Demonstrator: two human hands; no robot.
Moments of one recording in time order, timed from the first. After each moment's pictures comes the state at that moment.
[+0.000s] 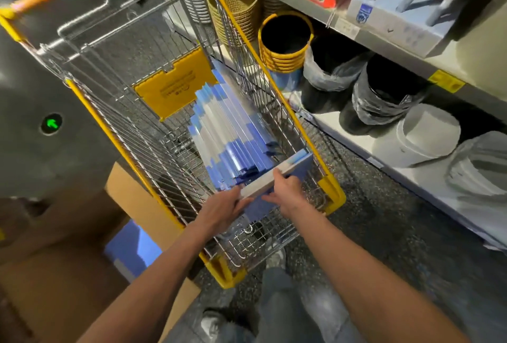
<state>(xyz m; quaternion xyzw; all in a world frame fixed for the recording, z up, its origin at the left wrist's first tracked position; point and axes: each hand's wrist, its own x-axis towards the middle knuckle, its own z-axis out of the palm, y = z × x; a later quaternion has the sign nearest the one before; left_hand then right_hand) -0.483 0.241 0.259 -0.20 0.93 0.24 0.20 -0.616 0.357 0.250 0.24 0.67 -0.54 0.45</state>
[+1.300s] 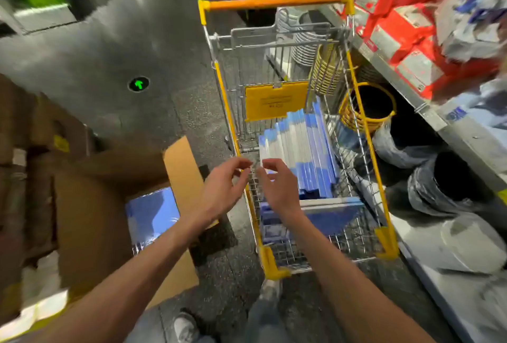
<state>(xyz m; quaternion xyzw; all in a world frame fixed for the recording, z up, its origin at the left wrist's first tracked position) -0.350 0.181 0.358 -0.40 0.81 0.39 -0.18 -0.481 0.258 0.374 -0.32 0.79 -0.41 0.32</state>
